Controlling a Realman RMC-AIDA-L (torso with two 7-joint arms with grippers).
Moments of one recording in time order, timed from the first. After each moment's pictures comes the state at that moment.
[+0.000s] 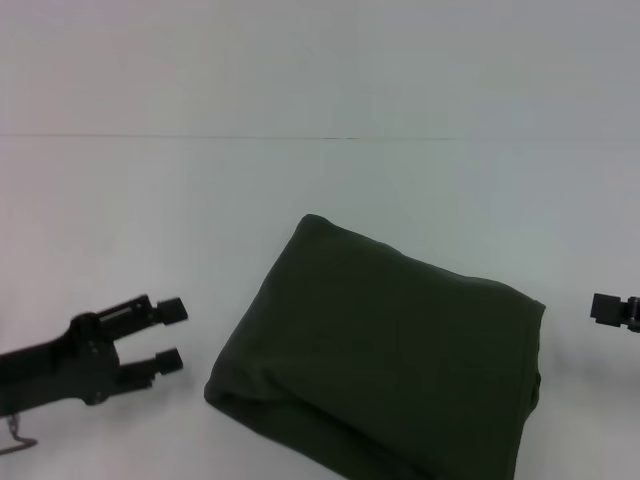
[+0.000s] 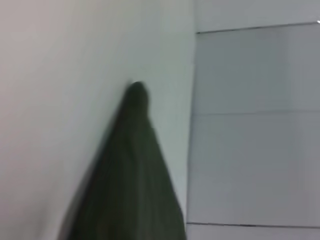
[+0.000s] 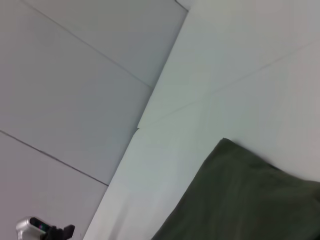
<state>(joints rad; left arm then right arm) -0.36 -1.97 0.59 0.42 1.92 1.65 -2.40 0.45 1.90 -0.39 -0.53 -2.15 -1.74 2.00</state>
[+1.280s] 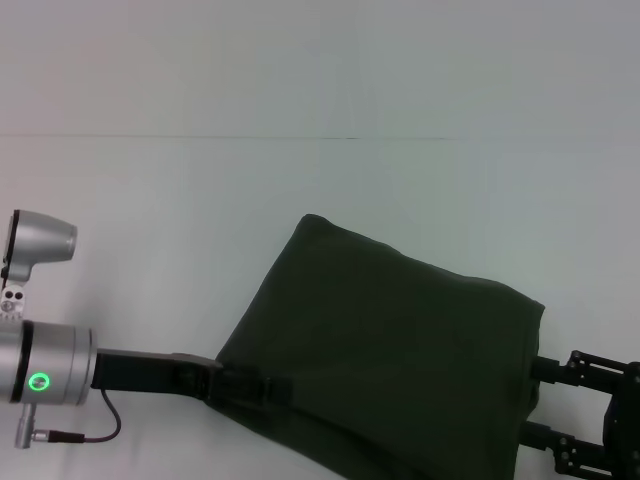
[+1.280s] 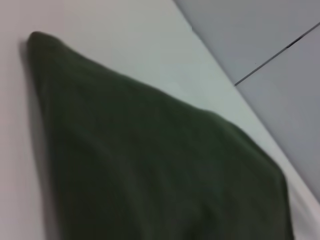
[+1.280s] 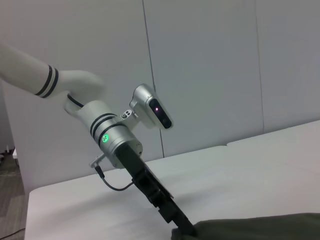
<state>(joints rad) -0.56 -2.02 0.86 0.48 2.06 1.50 -1.93 0.33 2.08 -0.40 -0.58 -2.14 -1.89 0.96</state>
